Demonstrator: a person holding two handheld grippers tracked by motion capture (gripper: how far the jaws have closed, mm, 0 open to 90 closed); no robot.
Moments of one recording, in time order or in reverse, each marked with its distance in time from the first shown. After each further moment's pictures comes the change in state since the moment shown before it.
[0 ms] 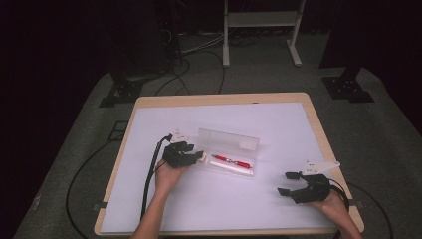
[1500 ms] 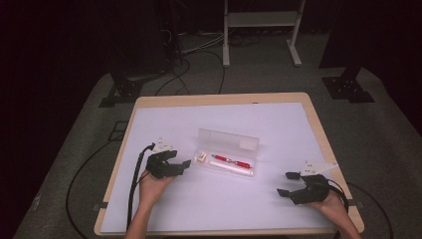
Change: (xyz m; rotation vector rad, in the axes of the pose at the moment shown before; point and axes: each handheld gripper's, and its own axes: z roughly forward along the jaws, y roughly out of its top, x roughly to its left) left arm 0.010 -0.032 -0.044 -0.013 0.027 -0.021; right arm 0.002 -0.001 0.003 0.021 -0.023 -0.001
